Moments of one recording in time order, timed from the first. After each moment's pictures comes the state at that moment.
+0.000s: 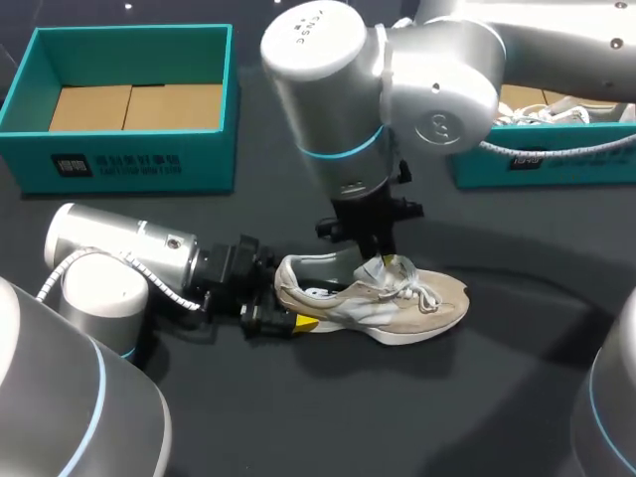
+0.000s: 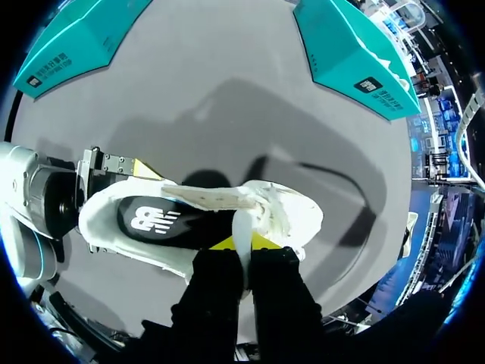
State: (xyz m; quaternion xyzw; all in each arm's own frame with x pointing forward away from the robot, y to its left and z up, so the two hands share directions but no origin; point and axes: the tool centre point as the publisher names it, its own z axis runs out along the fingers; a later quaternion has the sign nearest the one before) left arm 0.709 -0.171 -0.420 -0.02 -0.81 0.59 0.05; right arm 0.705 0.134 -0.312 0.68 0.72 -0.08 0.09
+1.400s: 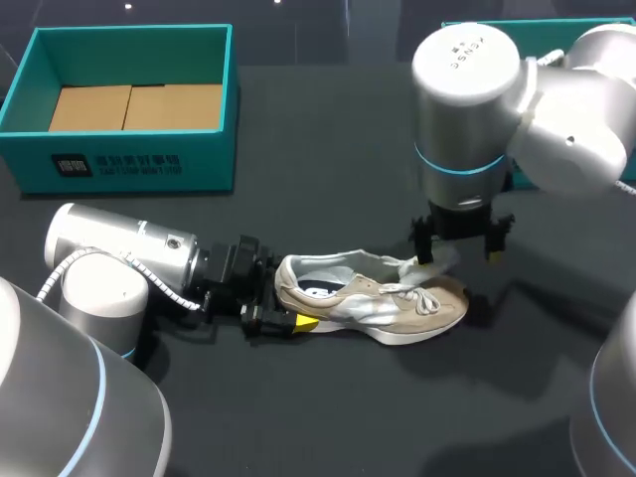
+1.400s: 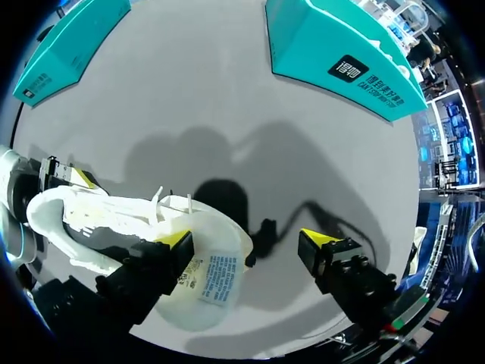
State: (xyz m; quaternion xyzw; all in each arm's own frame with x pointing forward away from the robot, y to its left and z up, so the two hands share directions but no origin) left arm 0.709 -0.171 -0.420 -0.02 -0.81 0.59 0.05; right arm 0.724 0.022 -0.337 0.68 0.73 -0.03 0.10
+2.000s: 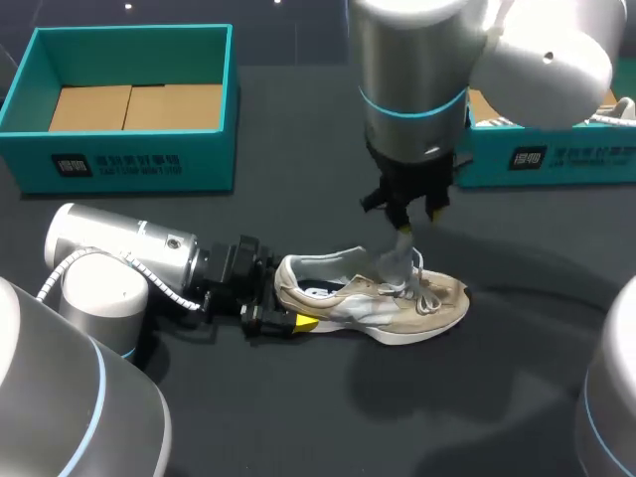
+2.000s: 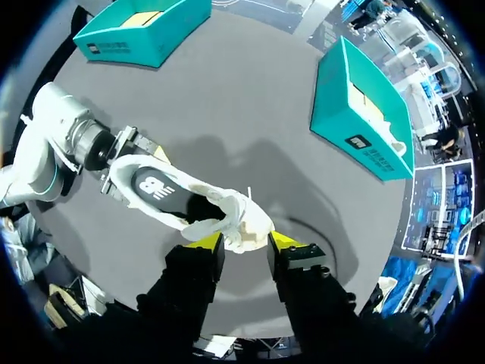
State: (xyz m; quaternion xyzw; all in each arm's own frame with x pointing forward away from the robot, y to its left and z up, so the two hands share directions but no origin) left arm 0.709 -0.171 -0.420 -0.02 -0.81 0.59 0.05; right arm 0.708 0.100 -0.227 0.54 0.83 -0.02 0.11
